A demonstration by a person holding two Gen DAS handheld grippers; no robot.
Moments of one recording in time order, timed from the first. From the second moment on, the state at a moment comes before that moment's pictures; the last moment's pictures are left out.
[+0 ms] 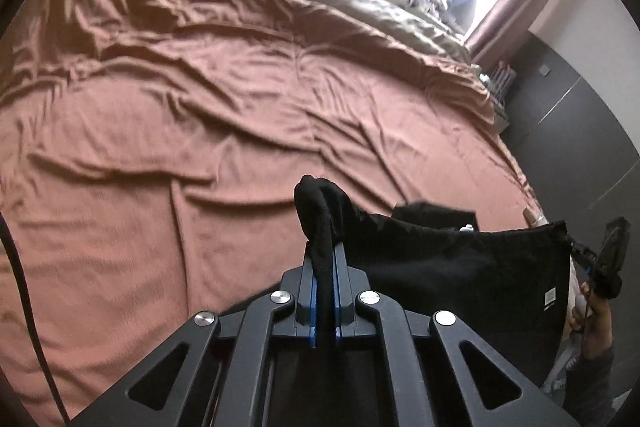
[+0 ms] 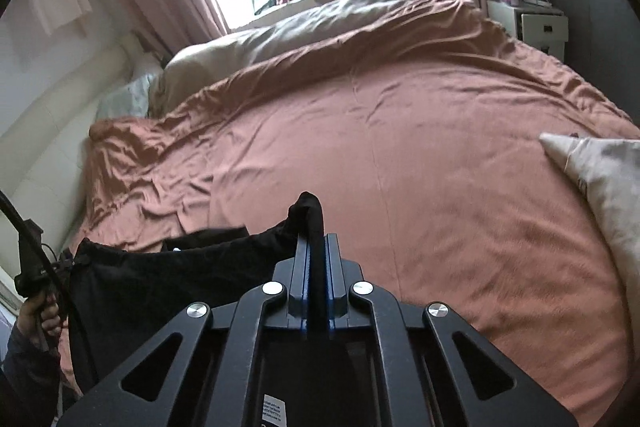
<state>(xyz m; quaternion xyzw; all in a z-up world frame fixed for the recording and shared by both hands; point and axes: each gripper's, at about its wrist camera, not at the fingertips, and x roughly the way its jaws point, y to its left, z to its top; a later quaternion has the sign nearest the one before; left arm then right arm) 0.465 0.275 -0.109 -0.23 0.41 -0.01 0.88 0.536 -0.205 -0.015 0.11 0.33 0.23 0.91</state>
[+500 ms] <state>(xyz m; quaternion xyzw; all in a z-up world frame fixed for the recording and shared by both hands) 0.530 0.284 -0.188 -0.23 0.46 0.03 0.86 0.593 -0.178 -0.071 0.12 0.39 0.18 0.89</state>
